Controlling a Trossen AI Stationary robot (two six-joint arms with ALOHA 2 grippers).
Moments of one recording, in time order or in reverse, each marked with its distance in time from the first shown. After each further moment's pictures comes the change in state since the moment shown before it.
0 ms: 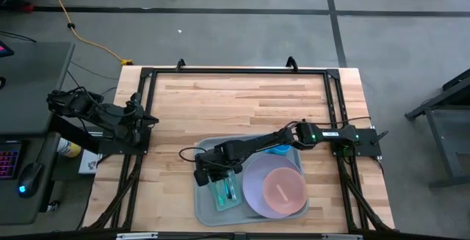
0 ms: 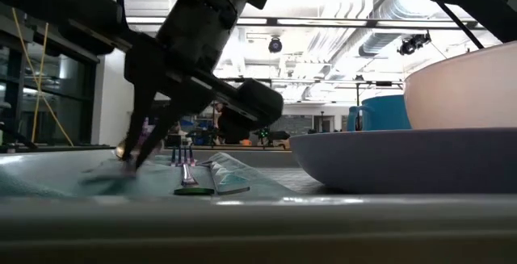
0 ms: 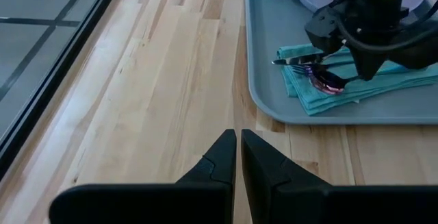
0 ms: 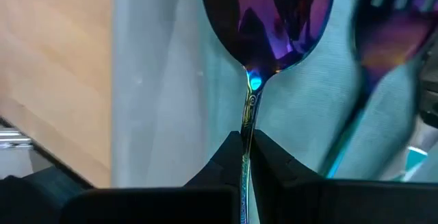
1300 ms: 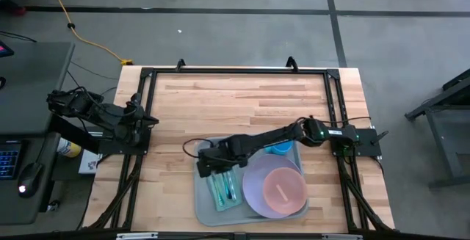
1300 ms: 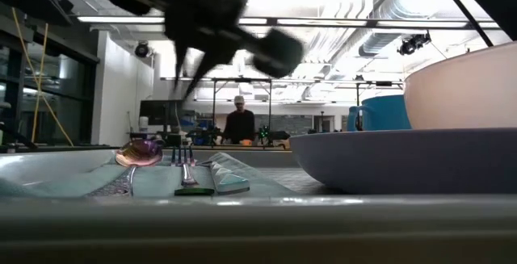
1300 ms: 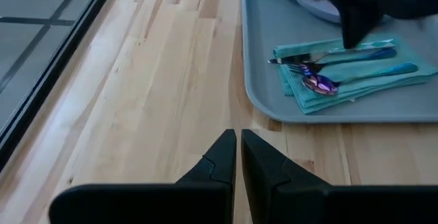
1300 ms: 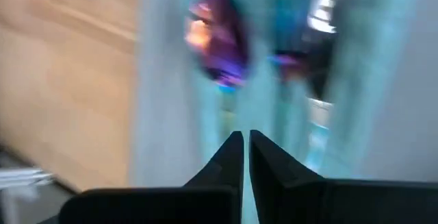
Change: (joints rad) left arm 0.000 0.000 0.000 0.001 0.014 0.000; right arm 0.004 -0.104 0.001 -0.114 0.168 0.070
